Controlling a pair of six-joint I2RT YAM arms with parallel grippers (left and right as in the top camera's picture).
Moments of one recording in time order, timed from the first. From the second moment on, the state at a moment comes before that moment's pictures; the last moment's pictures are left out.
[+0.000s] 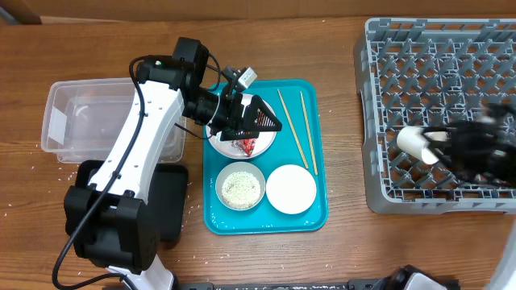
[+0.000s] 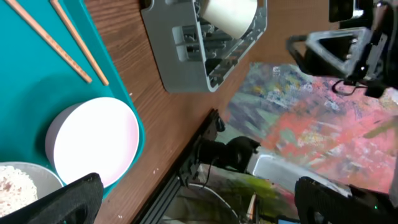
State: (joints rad) left arm -0.22 1.82 1.65 -1.31 1.06 0.02; right arm -0.51 1.31 1.29 -1.29 -0.82 0.10
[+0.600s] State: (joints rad) left arm -0.22 1.82 1.65 -1.28 1.06 0.02; right arm -0.27 1.51 1.29 -1.12 -0.07 0.41
